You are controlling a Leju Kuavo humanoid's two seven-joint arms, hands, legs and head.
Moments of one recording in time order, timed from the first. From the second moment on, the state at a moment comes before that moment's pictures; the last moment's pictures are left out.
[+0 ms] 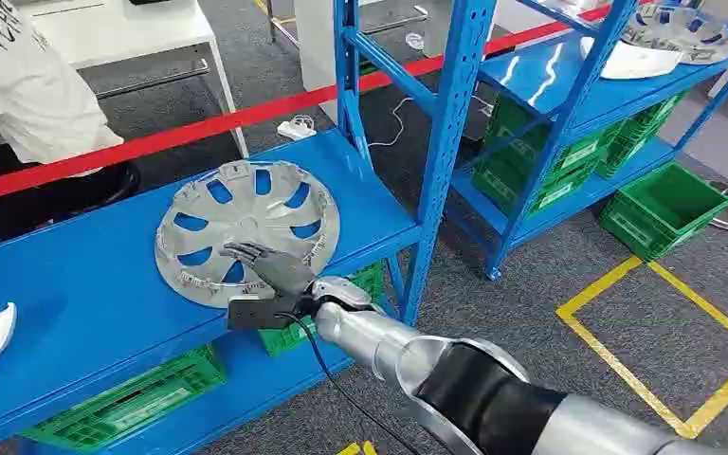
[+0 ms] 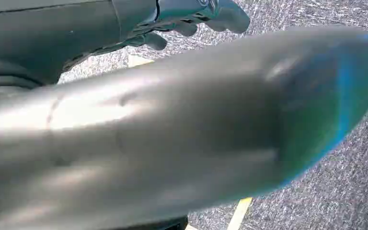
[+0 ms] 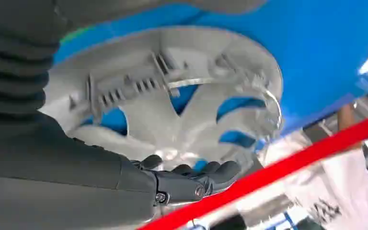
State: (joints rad) left arm -0.11 -0.19 1.21 -0.20 -0.68 0.31 -0.38; right arm -0.67 0.22 0.42 -0.30 0.72 0.12 -0.50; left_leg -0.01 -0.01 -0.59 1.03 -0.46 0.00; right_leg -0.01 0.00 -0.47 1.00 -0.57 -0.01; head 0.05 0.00
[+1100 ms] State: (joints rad) left arm -0.11 -0.19 1.21 -0.20 -0.68 0.32 -0.36; right arm -0.68 0.23 0.47 -0.29 0.80 0.24 -0.35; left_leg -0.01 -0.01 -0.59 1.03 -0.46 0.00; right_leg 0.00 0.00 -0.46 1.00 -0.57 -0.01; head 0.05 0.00
